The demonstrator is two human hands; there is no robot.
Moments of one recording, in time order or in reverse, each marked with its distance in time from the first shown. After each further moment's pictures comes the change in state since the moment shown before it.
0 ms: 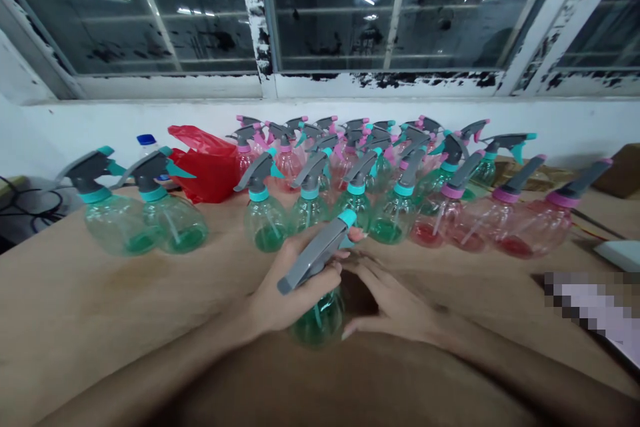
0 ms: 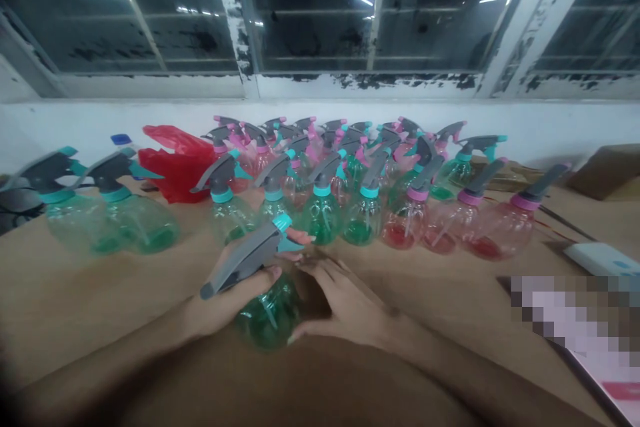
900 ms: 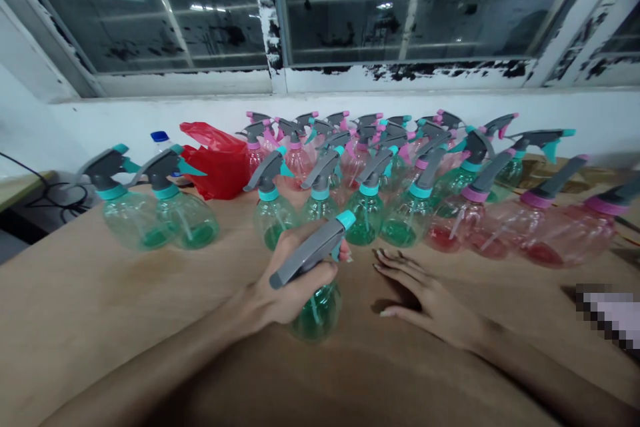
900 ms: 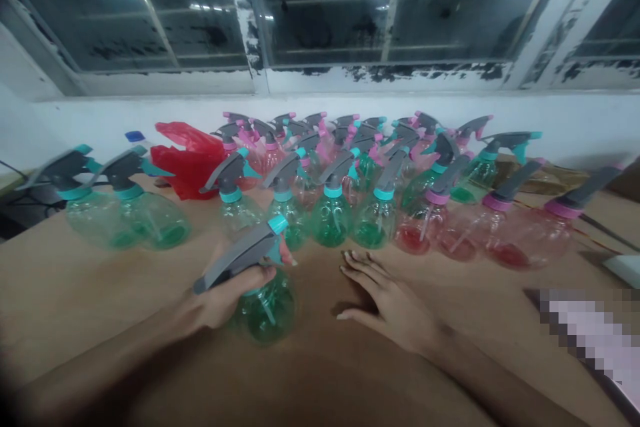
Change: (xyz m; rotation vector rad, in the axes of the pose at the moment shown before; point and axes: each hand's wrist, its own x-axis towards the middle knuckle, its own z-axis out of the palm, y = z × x) left_hand 0.005 0.000 -0.015 0.149 0.054 0.025; right_hand -0.039 0.044 -0.006 -0.228 0.037 0.131
